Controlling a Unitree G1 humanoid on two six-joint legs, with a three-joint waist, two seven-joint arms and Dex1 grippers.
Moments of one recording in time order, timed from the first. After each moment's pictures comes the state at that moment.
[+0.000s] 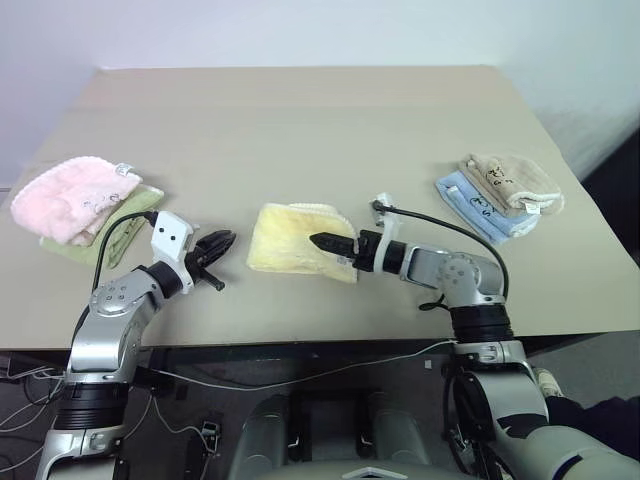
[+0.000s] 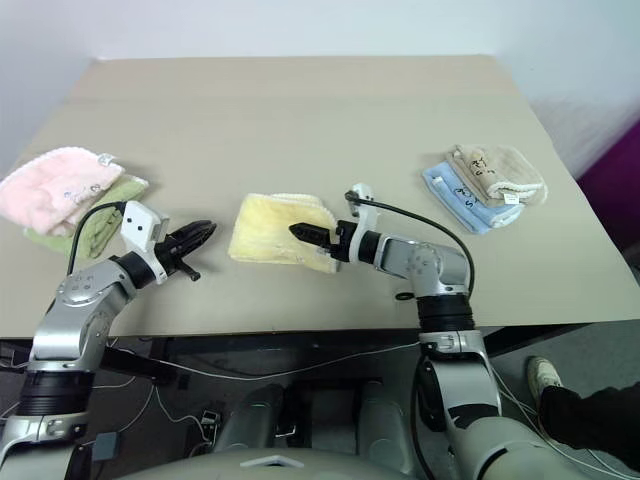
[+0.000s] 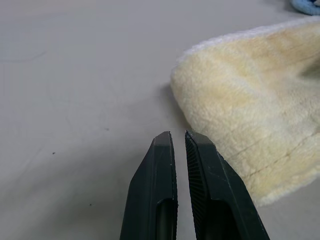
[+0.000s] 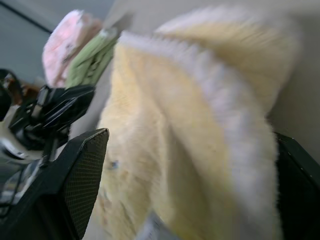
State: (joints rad) left arm -0.19 0.53 0.15 -0.07 -0.34 0.31 -0.67; right arm -0.66 -0.15 -0.09 0.27 0.66 1.03 0.55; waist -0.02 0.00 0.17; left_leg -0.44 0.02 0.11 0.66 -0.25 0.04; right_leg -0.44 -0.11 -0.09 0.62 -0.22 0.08
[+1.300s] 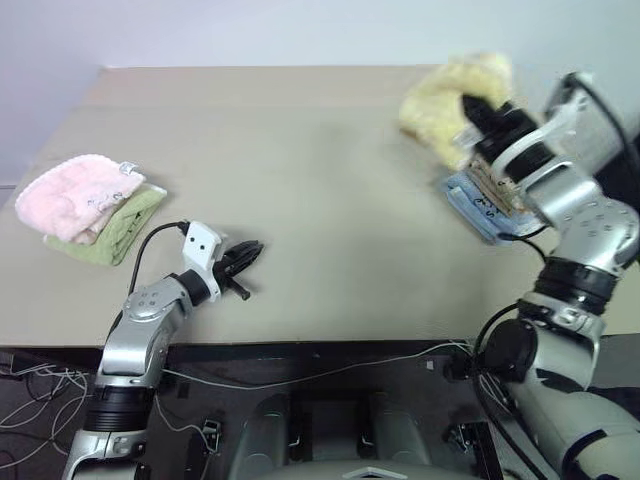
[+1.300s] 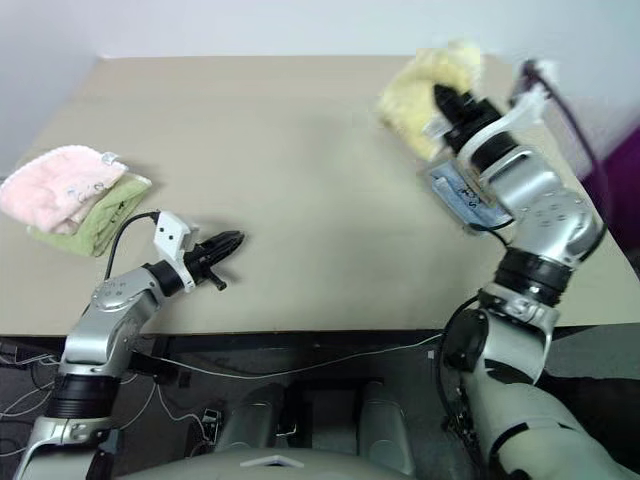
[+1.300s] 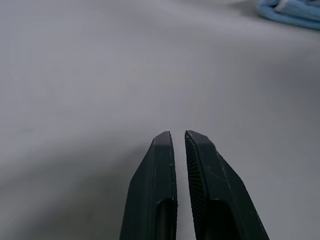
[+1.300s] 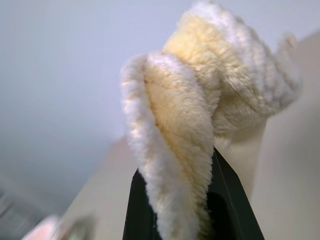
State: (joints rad) left arm -0.22 0.44 0.06 -0.07 -0.34 0.32 -0.68; right arm -0.88 -0.39 -0.66 0.22 0.83 0.88 0.17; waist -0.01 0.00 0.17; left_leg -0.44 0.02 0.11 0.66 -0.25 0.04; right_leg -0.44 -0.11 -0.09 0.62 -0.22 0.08
